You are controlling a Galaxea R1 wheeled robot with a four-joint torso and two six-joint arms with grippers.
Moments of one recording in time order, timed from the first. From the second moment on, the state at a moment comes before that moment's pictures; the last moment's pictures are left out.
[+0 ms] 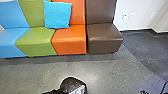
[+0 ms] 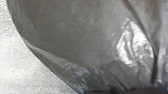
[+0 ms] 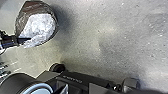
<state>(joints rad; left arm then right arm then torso) 0.70 2.73 -2.39 -0.52 0.37 0.05 -0.65 1.96 -1.37 0.31 -0.57 0.17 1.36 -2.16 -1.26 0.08</state>
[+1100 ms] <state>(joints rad) 0.80 2.62 -2.27 -0.52 0.49 0.13 -0.92 2.08 -1.52 0.31 -0.42 0.10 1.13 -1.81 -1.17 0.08</state>
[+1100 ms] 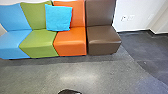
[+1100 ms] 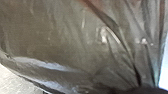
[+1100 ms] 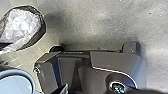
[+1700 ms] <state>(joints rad) 0.95 2.53 -2.18 -0.52 0.50 0.18 -1.10 2.21 -1.65 0.31 -0.31 0.02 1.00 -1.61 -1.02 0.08</state>
